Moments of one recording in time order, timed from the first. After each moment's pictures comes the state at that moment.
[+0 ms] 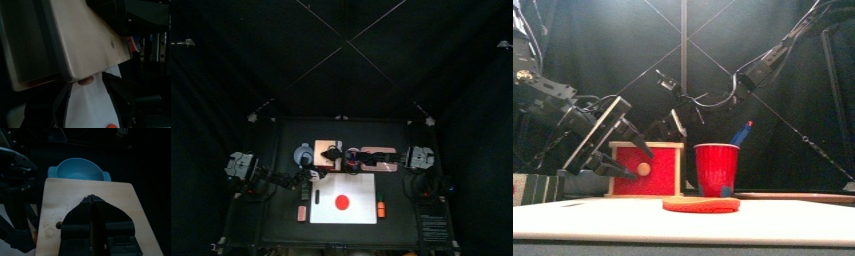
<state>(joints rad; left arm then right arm) -0.13 0.15 0.97 -1.00 -0.86 -0.56 -0.29 0.36 0.33 -0.32 -0.35 -0.01</state>
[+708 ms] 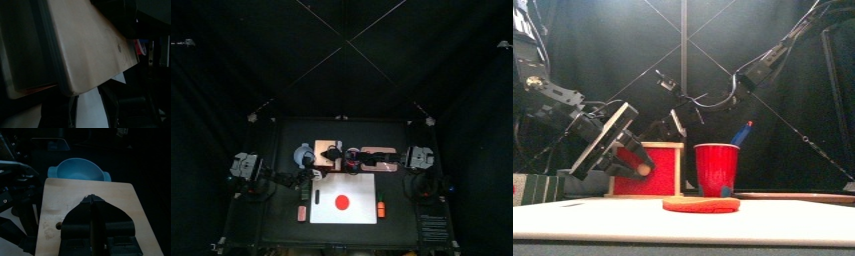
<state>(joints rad) -0.12 0.18 0.95 -0.99 -0.85 -0.55 -0.29 0.37 0.33 -0.33 -0.35 -0.01</state>
